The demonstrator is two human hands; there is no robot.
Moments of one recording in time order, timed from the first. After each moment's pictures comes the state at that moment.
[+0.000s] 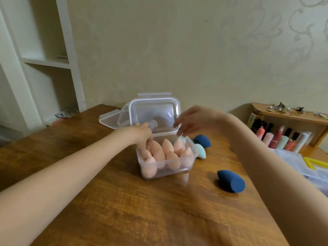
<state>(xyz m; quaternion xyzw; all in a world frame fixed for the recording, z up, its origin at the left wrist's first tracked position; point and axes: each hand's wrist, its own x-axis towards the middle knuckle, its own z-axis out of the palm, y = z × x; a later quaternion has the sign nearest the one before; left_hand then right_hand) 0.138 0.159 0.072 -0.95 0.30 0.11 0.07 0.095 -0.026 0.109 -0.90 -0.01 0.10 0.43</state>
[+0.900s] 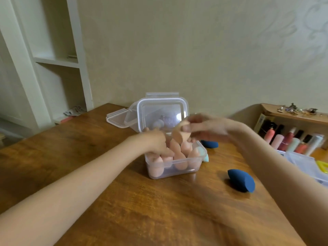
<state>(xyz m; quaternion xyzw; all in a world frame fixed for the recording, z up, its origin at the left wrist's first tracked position) 0.119 0.150 0.065 -0.95 0.28 0.12 -0.04 0.085 -0.027 0.095 -0.81 -0.11 0.18 0.56</state>
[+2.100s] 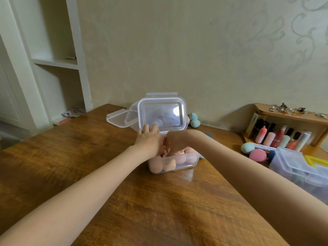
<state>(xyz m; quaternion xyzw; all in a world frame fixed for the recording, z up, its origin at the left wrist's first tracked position) 0.118 0.155 0.034 -0.96 0.27 -0.04 -0.03 0.115 0.043 0.059 -0.97 -0.09 0.21 0.00</state>
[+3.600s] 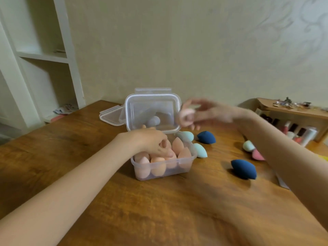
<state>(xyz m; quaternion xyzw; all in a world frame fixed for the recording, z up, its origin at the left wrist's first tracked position) 0.123 0.160 0.066 -0.93 0.33 0.13 0.00 0.093 -0.038 0.112 -0.80 -0.16 0.10 0.57</state>
